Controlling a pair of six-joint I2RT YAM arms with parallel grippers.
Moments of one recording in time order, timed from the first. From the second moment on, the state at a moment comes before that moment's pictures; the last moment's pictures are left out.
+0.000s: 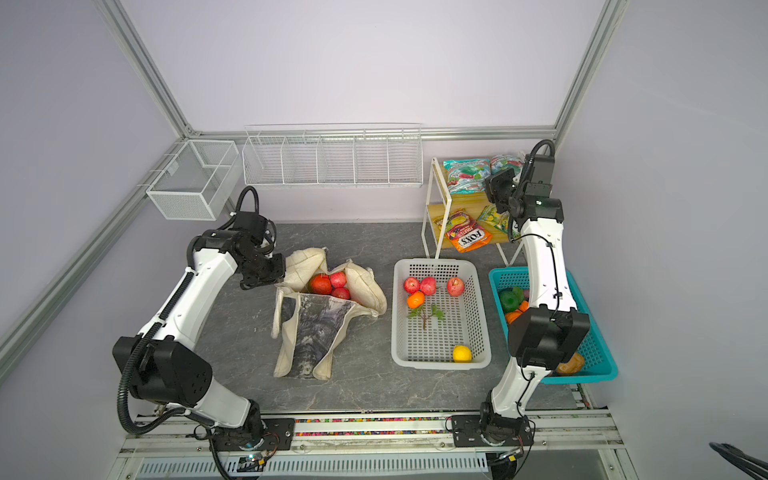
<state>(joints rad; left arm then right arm) -0.17 1.58 1.57 -1.21 0.08 -0.29 -0.11 1.81 2.05 -0.62 -0.42 1.10</state>
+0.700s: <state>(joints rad) -0.17 1.57 1.57 -1.21 0.09 -0.30 -0.08 1.89 2.50 -0.42 -0.56 1.18</state>
